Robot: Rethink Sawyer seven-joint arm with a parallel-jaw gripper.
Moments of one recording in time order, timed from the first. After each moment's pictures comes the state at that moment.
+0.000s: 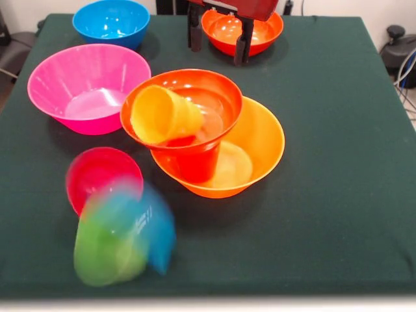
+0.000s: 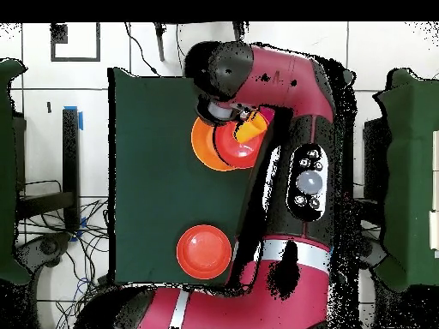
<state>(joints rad) -0.18 -0.47 -0.07 0.95 0.01 1.21 1.92</state>
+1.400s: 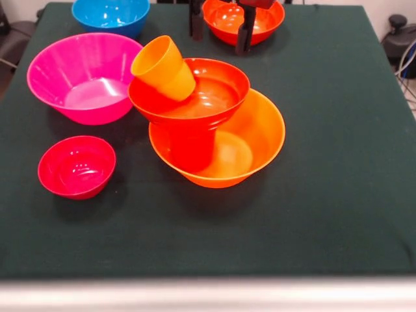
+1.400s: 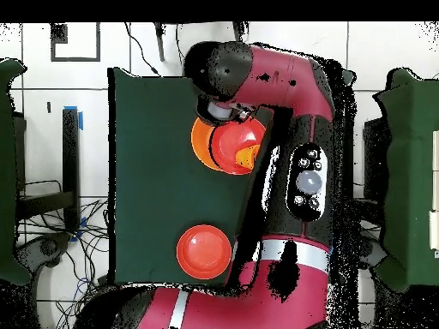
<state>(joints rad) -0.18 -0.47 -0.07 0.95 0.01 1.20 1.92</state>
